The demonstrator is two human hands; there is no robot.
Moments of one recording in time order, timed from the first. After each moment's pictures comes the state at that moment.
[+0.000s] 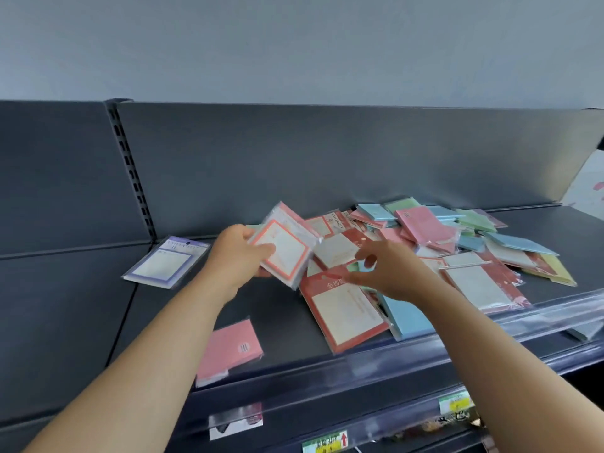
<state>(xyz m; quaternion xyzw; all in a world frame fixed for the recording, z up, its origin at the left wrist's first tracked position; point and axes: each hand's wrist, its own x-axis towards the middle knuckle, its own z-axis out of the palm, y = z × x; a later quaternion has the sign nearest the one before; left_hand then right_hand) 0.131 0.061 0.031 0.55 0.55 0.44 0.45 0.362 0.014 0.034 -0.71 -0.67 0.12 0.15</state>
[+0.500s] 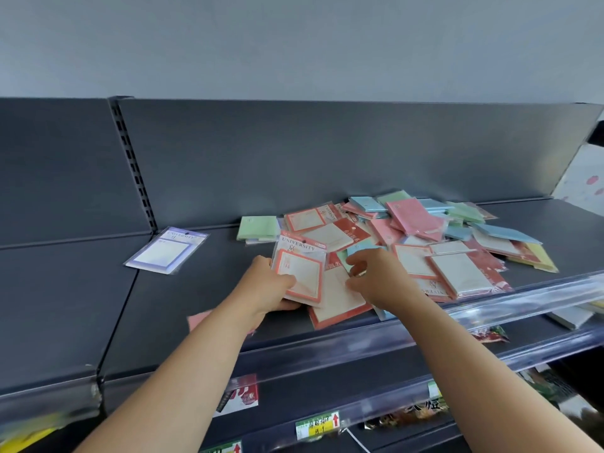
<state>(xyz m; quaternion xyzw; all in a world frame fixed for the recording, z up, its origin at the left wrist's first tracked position) 0.166 0.013 -0.003 0.50 0.53 0.36 0.58 0.356 -0.014 0.012 -0.72 -0.62 0.19 0.23</state>
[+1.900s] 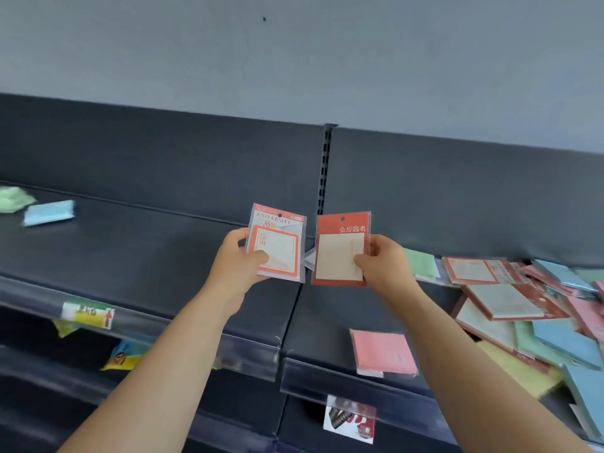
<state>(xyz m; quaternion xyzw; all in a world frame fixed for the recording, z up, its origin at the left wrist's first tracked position) -0.076 -0.022 0.030 0.35 0.61 0.61 0.37 0.128 0.051 0.036 -0.53 -0.64 0.37 0.41</state>
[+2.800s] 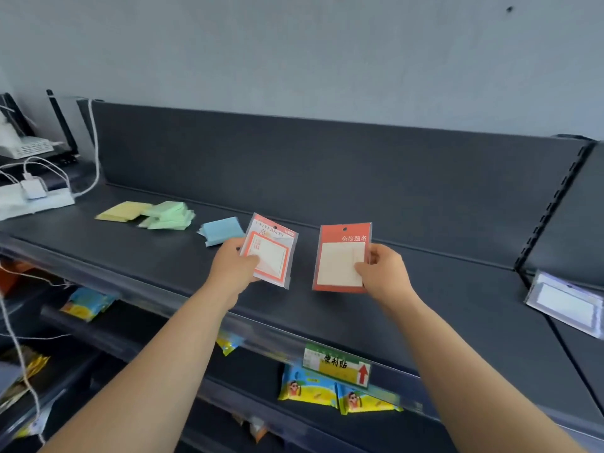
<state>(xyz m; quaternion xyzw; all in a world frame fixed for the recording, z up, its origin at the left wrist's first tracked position) -0.473 -0.066 0.020 0.31 0.72 0.55 0.29 -0.258 0.017 0.019 -0.52 -0.64 0.42 0.37</state>
